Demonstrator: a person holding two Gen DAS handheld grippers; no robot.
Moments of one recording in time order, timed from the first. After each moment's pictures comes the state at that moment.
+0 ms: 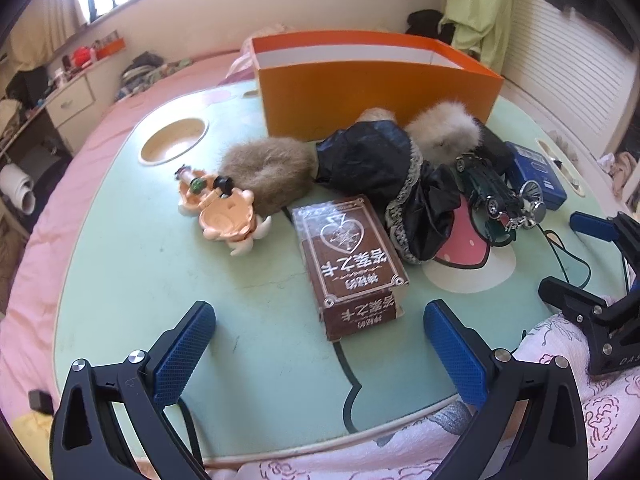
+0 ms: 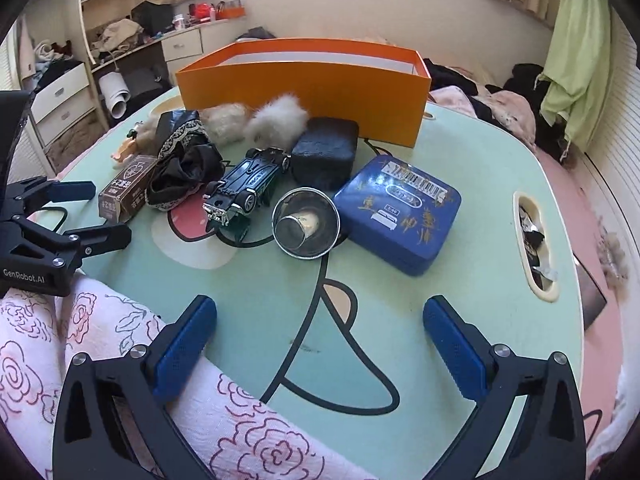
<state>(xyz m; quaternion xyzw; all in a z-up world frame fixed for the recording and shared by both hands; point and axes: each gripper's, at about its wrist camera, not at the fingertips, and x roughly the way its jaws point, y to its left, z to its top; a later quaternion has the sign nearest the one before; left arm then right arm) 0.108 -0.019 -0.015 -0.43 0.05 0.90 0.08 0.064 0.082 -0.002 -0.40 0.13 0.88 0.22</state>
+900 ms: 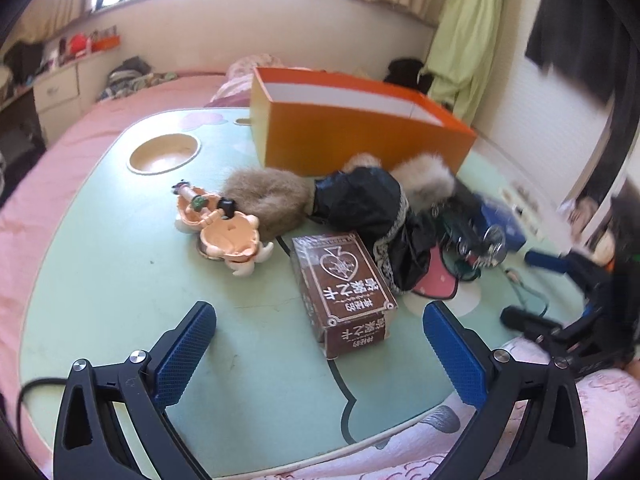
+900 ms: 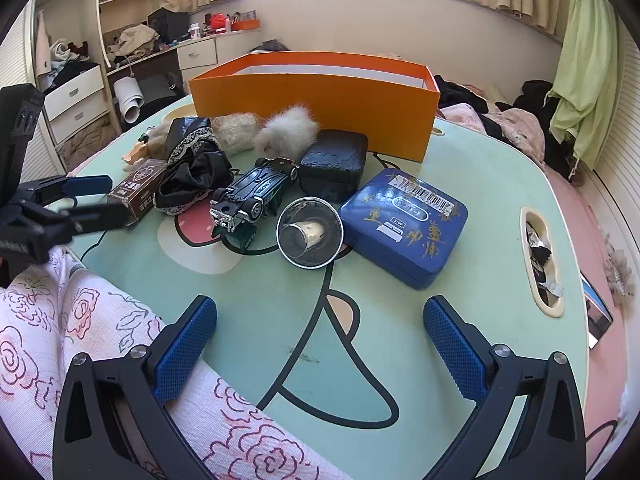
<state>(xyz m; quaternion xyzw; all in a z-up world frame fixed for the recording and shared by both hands) 0.115 -0.049 -0.008 -0.38 -0.06 0.91 0.13 0.066 0.082 -0.007 -0.37 0.12 0.90 0.20</state>
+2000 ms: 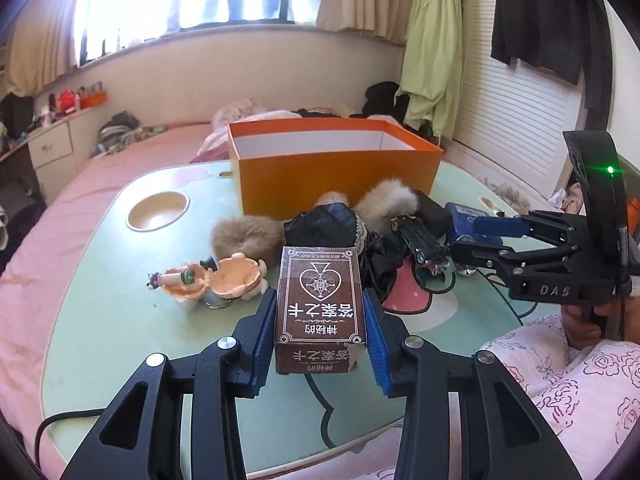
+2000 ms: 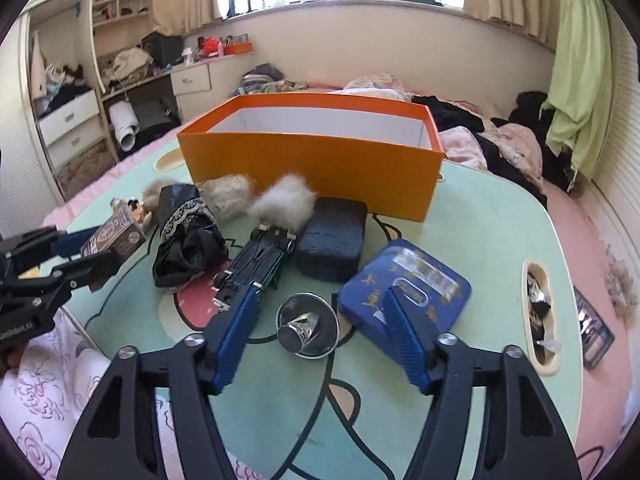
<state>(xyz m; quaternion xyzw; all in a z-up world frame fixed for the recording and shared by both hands) 0.134 -0.032 0.009 -0.31 0.01 0.94 0.15 0.032 0.090 0.017 -0.34 0.11 0.91 0.21</state>
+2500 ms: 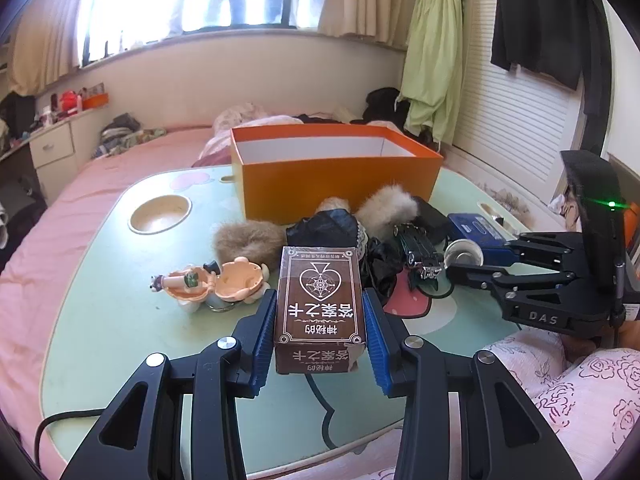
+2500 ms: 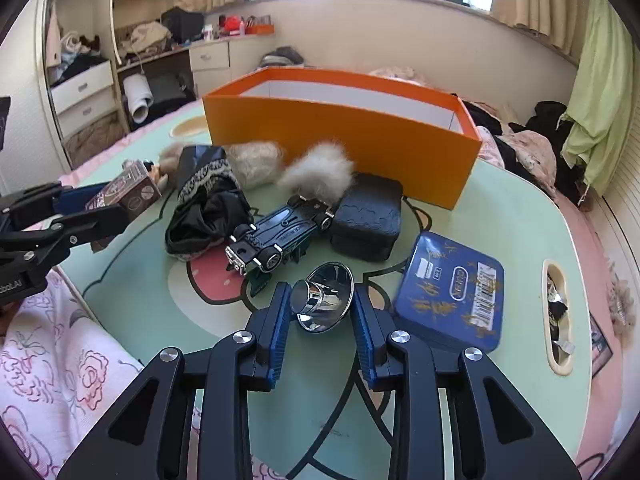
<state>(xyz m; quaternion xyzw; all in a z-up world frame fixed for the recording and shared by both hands) 0.137 -0.035 0.010 -0.29 0.00 0.94 0.15 0.035 0.073 0.007 -0.36 0.09 0.91 0.19</state>
